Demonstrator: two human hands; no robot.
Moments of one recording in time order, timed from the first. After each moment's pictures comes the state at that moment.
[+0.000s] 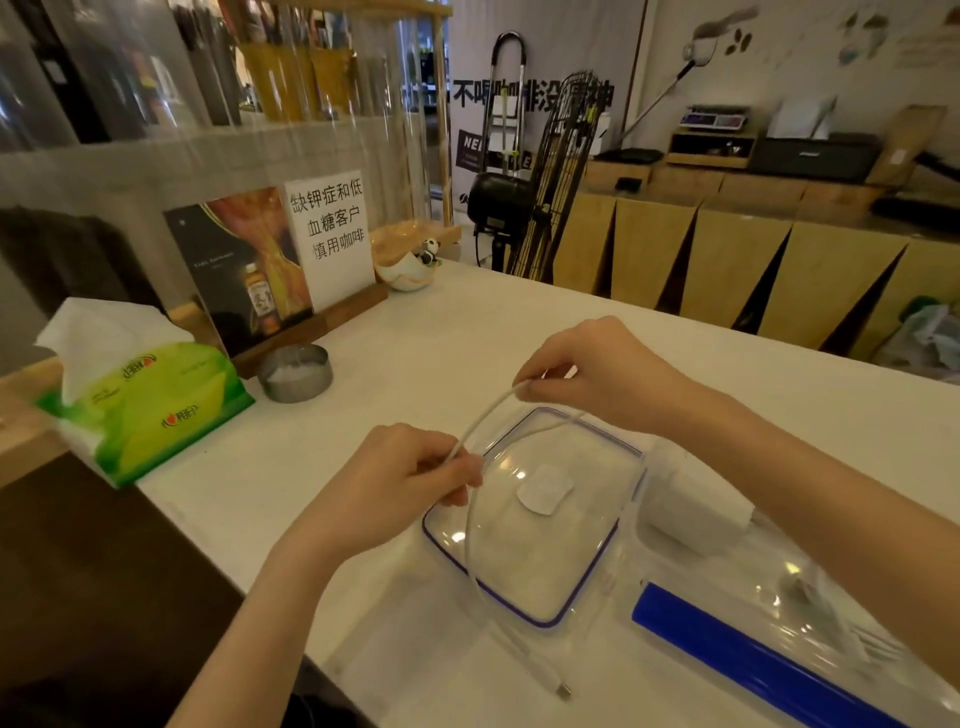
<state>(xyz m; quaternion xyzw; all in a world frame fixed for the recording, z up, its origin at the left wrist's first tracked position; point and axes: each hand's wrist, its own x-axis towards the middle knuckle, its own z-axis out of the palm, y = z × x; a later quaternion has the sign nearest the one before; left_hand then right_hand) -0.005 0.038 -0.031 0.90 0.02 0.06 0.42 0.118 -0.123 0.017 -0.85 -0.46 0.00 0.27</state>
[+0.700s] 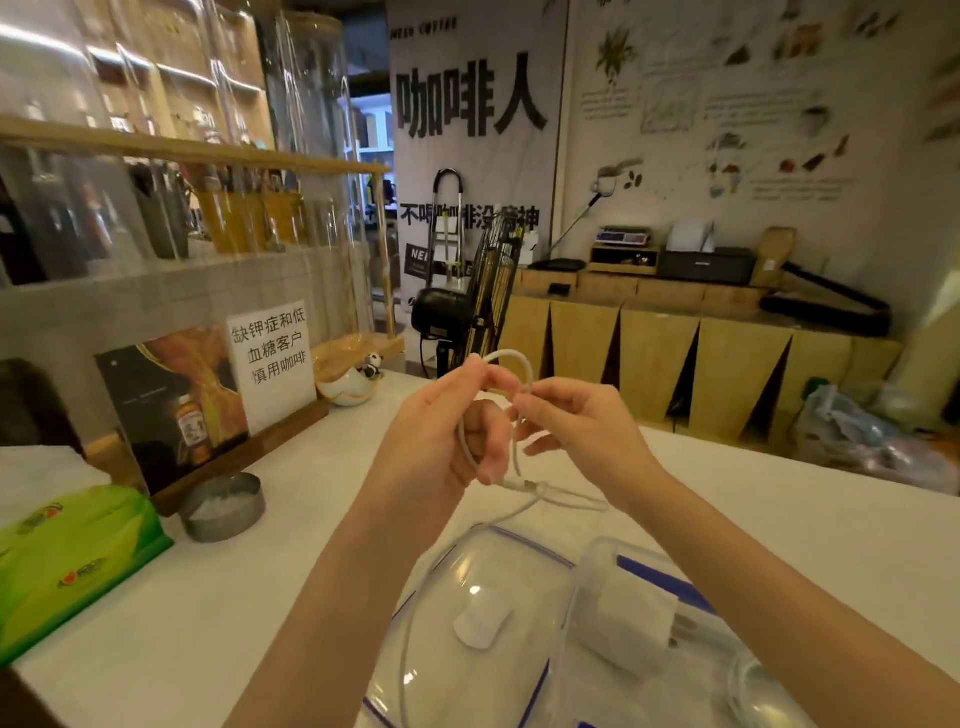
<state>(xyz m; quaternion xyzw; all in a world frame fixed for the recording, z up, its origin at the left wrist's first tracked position) 0.053 -0.030 0.061 0.57 -0.15 0.09 0.80 0.138 -0.155 0.043 -0.74 -0.28 -0.02 0.61</state>
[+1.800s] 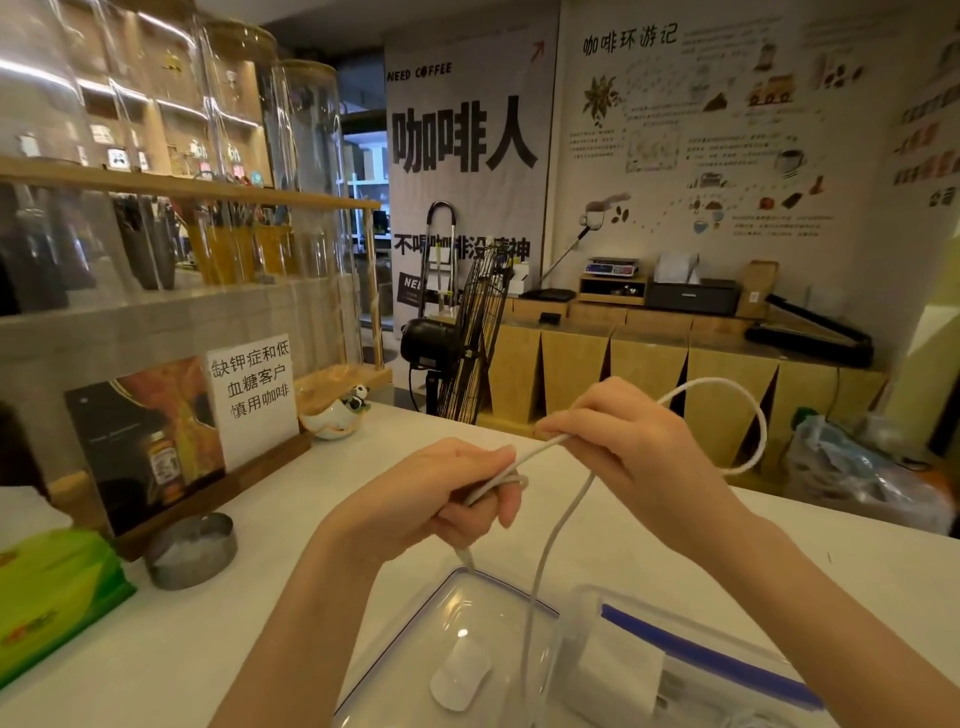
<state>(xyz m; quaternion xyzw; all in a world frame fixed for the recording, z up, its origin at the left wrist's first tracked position) 0.088 -0.015 0.061 0.73 -0.22 -0.12 0.64 0.128 -0.206 0.074 -0.80 -0.46 -0.34 0.18</state>
